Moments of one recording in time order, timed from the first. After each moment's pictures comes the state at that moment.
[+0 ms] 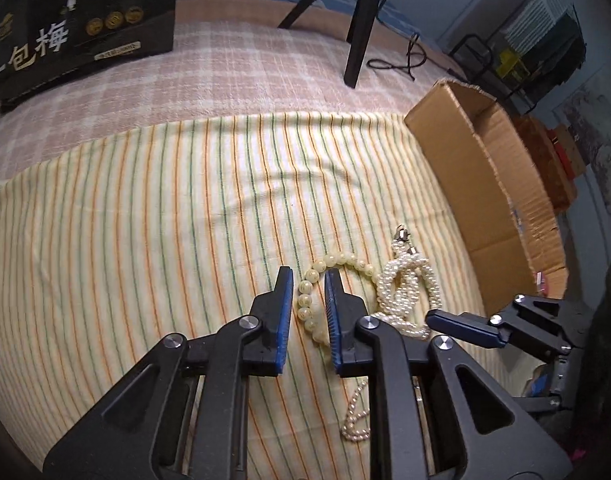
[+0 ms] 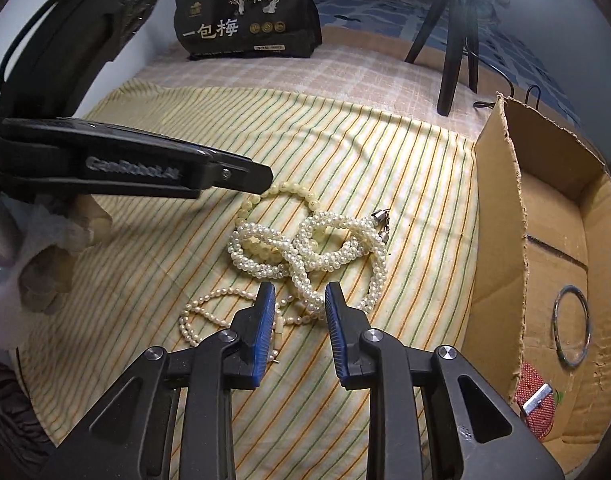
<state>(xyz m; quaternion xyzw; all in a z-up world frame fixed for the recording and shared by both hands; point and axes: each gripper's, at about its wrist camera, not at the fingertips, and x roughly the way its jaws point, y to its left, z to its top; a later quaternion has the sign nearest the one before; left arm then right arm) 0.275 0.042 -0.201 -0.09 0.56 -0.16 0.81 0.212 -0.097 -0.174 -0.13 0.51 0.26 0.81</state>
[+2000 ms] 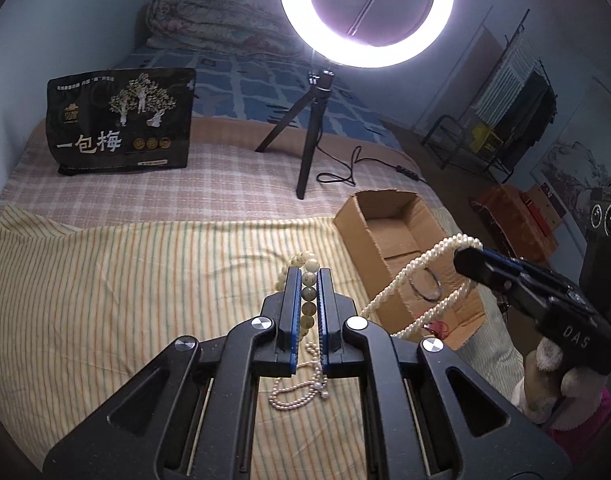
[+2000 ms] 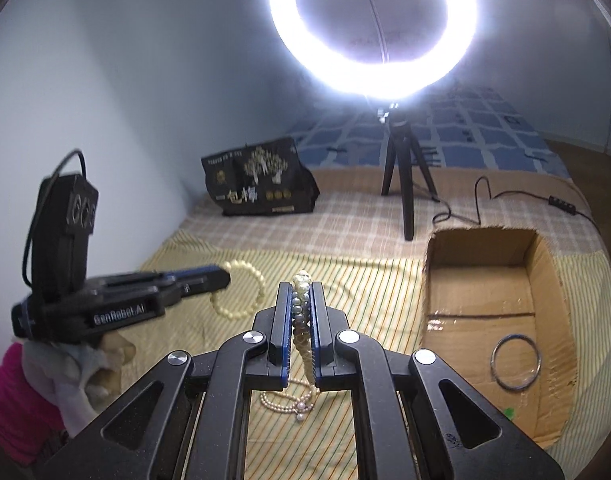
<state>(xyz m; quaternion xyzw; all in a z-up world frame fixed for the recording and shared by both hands) 0.205 0.047 -0.070 -0.14 0.41 -0.15 0.89 0.201 -0.162 -0.038 0.03 0.37 0.29 0.88</state>
